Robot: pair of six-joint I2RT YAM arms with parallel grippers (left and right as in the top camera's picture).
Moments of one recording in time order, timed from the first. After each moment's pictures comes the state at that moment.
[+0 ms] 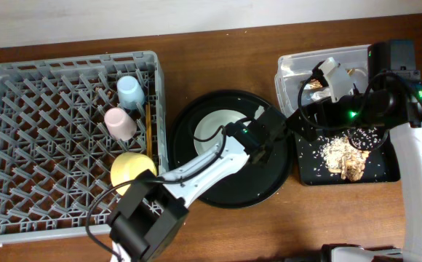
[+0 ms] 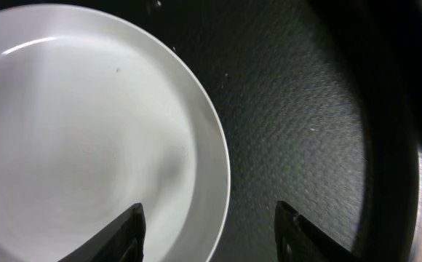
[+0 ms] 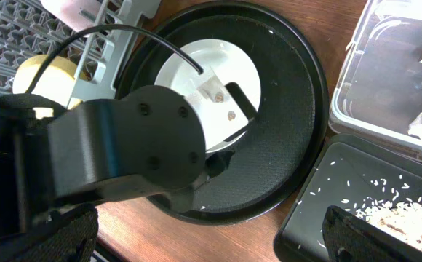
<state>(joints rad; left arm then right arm) -0.90 2.07 1.58 -0.71 -0.14 -0.32 -0.10 1.43 1.63 -1.40 -0.53 -0.34</state>
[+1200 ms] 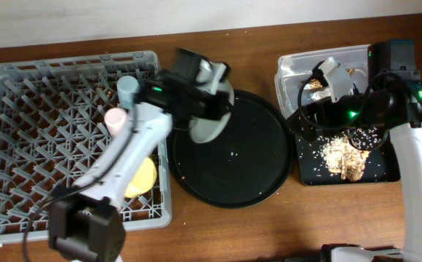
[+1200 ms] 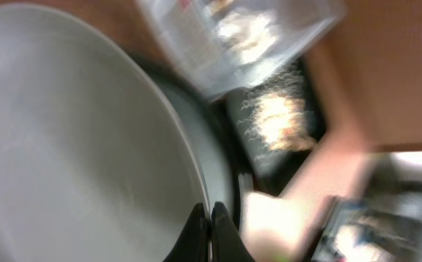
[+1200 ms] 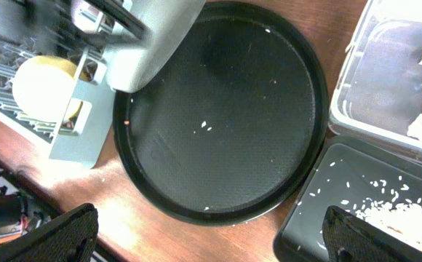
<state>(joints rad) -0.43 1.84 1.62 -0.70 0.66 -0.22 -0.10 1.43 1.63 -1.40 -0.53 -0.34</state>
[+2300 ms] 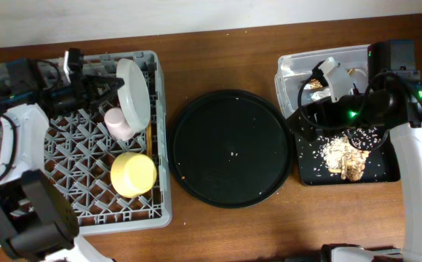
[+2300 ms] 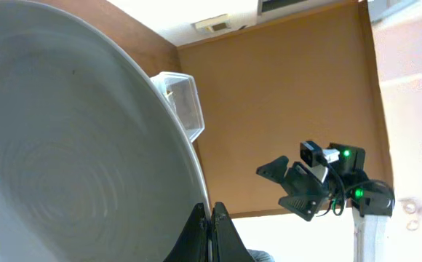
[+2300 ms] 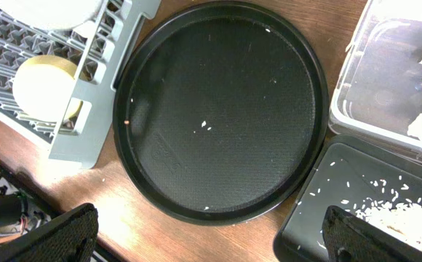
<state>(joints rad) 0.28 1.93 1.54 -0.71 1.46 -0.21 -0.10 1.43 1.63 -1.40 -0.53 -0.34</state>
